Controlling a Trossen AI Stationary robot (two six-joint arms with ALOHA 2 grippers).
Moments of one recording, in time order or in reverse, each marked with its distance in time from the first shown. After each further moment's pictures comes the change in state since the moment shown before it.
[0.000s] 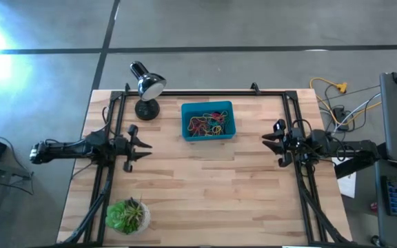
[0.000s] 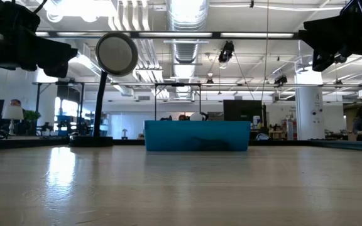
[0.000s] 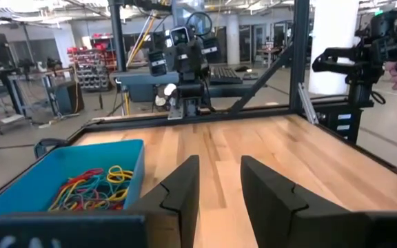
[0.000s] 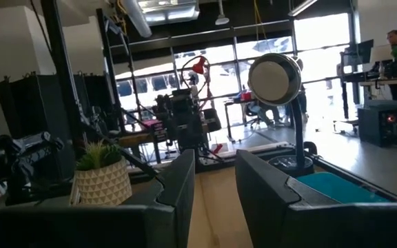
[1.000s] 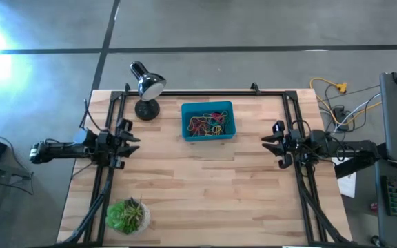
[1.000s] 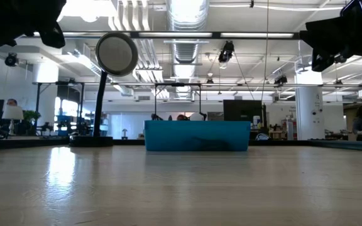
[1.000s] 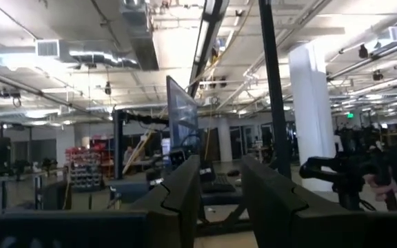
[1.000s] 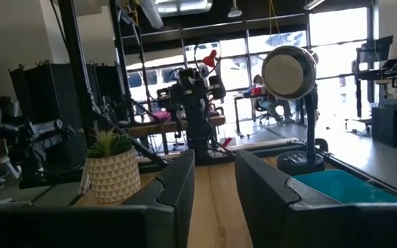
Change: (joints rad) left arm 0.000 0.010 0.002 0.442 0.046 -0.041; right arm 0.000 0.001 0.000 -0.024 -0.039 -0.019
